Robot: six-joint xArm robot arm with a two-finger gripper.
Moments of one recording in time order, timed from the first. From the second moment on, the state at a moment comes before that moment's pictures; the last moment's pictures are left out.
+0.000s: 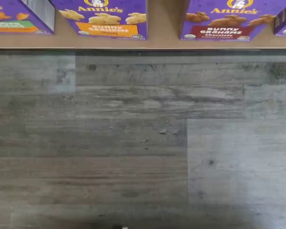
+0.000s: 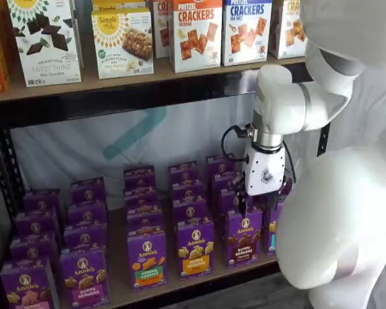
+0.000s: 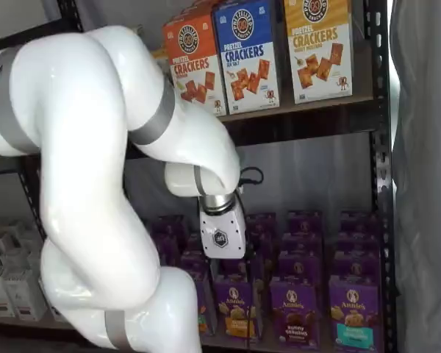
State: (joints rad) arm -0.02 -0.42 -0.30 0.02 0.68 -0.03
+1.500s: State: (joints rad) arm -0.09 0.35 -0.62 -0.05 0.19 -0.03
